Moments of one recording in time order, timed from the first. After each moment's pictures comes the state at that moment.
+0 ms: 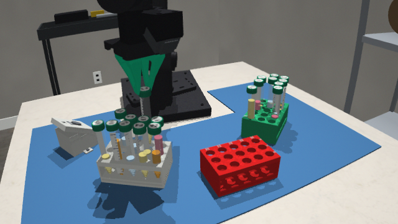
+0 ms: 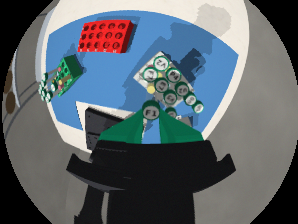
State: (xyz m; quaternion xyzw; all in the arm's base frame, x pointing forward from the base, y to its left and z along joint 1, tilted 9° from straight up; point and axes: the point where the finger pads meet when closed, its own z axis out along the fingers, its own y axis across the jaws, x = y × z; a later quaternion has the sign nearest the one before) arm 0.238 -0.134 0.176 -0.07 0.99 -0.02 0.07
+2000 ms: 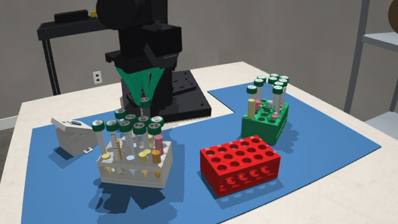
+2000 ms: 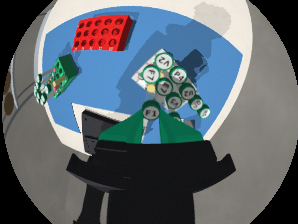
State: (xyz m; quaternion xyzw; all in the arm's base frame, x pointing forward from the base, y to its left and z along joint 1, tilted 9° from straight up) arm 0.235 -0.135 0.151 -0.07 0.99 -0.02 0.08
